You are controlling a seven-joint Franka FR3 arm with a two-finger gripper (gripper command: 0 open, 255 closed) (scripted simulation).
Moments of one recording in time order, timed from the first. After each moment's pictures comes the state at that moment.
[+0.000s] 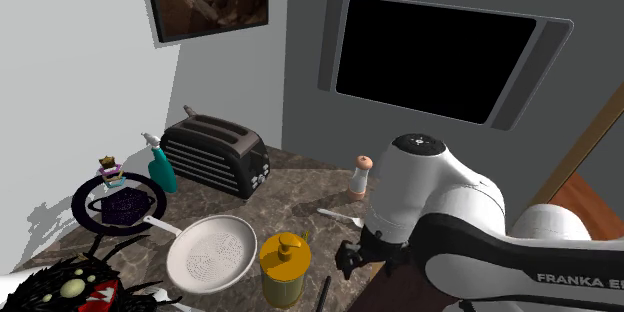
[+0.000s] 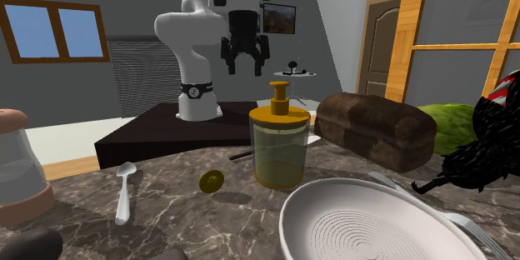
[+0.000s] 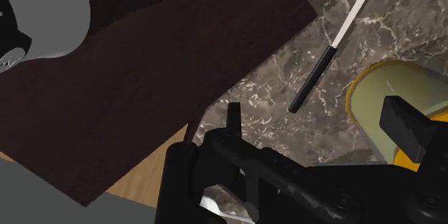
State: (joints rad) arm 0.01 -0.88 0.72 -2.90 0.62 2.08 0.87
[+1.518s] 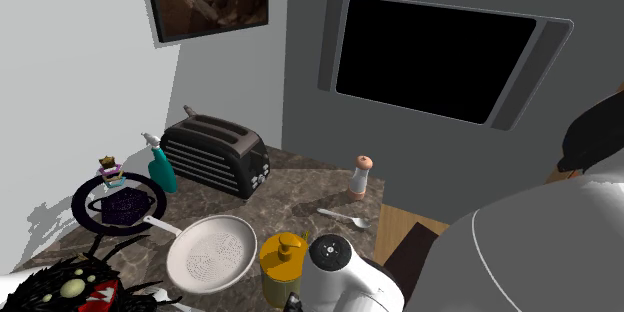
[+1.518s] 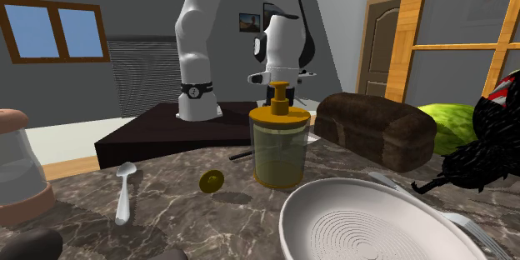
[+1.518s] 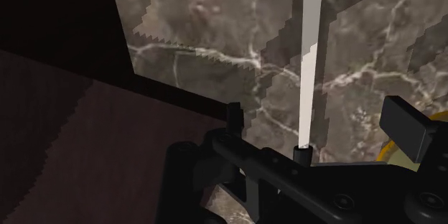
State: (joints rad) arm -1.22 -0.44 2.21 -2.64 0.85 2.75 1.37
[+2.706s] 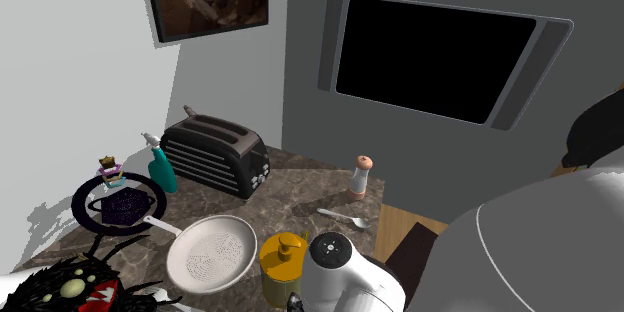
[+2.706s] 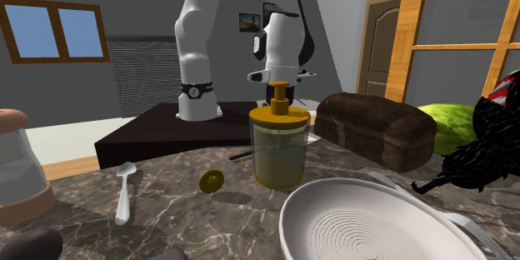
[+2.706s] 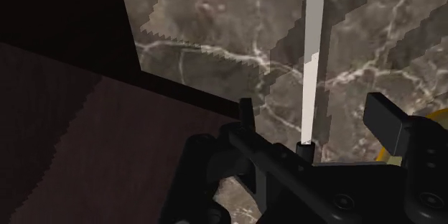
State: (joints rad) arm -1.19 -0.42 2.17 -2.65 0.82 2.73 1.39
